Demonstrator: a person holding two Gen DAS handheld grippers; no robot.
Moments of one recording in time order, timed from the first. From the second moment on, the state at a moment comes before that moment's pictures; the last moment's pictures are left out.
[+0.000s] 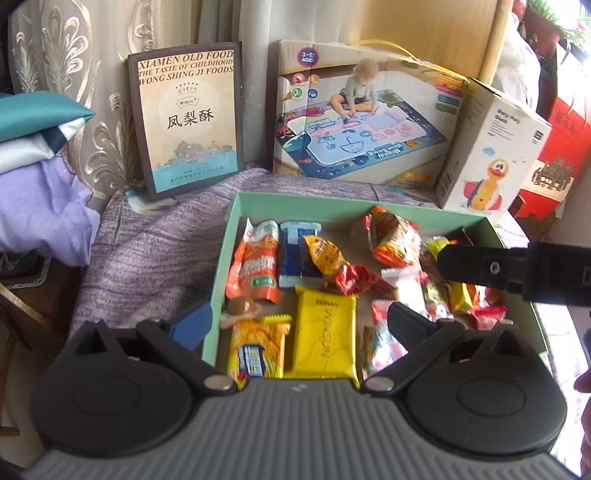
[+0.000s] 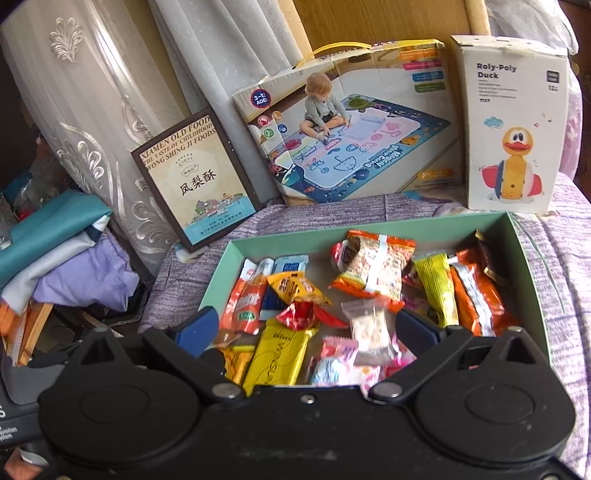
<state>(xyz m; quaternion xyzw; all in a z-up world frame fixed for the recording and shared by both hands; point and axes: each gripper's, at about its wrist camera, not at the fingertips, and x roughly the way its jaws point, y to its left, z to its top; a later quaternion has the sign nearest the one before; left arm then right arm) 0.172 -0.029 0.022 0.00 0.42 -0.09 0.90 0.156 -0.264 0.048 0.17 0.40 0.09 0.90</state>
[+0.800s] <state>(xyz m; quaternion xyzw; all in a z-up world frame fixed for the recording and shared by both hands) 0.102 -0.017 -0.019 -0.01 0.47 -0.08 0.88 0.064 -0.278 0.016 0.14 0.46 0.05 0.88</state>
